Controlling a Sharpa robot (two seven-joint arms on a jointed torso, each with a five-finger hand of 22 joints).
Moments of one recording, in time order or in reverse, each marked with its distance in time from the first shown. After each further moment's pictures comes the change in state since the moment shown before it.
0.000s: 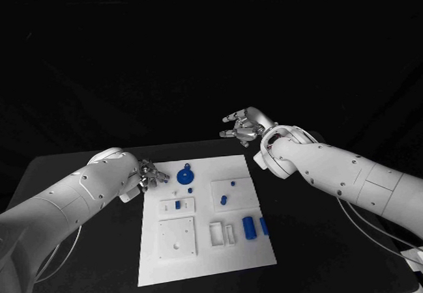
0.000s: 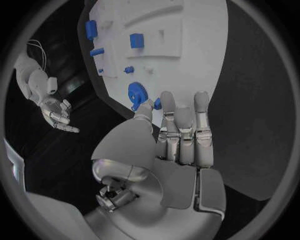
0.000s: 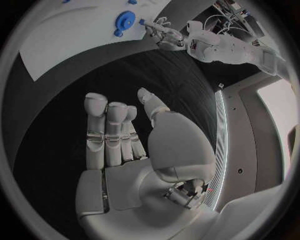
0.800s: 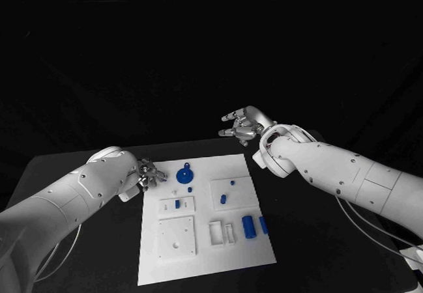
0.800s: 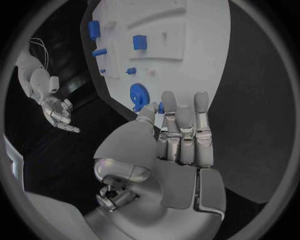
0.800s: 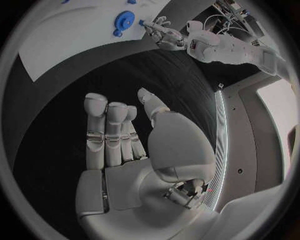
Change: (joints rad) left arm 0.001 0.002 0.001 -0.006 0.017 0.024 0.007; left_hand 0.022 0.052 0.071 -0.065 0.137 0.002 0.016 -0.049 -0.109 -0.009 0.009 0.000 -0.003 -0.004 0.004 0.000 0.000 0.000 -0.007 0.007 0.000 0.000; right arm 0.001 0.002 0.000 0.000 0.000 0.000 0.000; right_hand 0.000 0.000 0.000 0.006 0.000 0.000 0.000 0.000 0.000 0.000 0.000 0.000 0.002 0.000 0.000 0.000 0.001 0.000 0.000 0.000 0.006 0.000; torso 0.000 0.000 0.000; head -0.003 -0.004
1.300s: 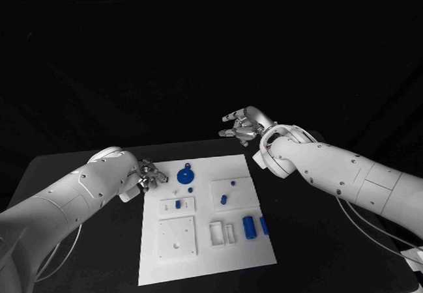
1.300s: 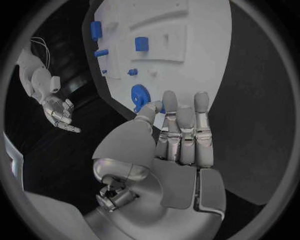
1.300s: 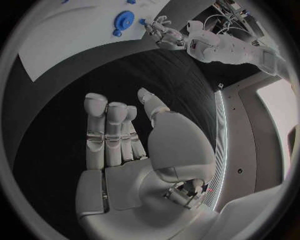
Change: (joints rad) left arm -0.001 0.001 0.000 -0.003 0.009 0.013 0.004; left_hand -0.053 0.005 0.115 -0.120 0.142 0.027 0.005 0.007 -0.009 0.006 -0.005 -0.011 -0.009 0.000 0.000 0.000 0.005 0.000 -0.004 -0.004 0.020 0.000; right arm 0.000 0.001 0.000 -0.001 0.000 0.000 0.000; right_hand 0.000 0.000 0.000 0.000 0.000 0.000 0.000 0.000 0.000 0.000 0.000 0.000 0.000 0.000 0.000 0.000 0.000 0.000 0.000 0.000 0.000 0.000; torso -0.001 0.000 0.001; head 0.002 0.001
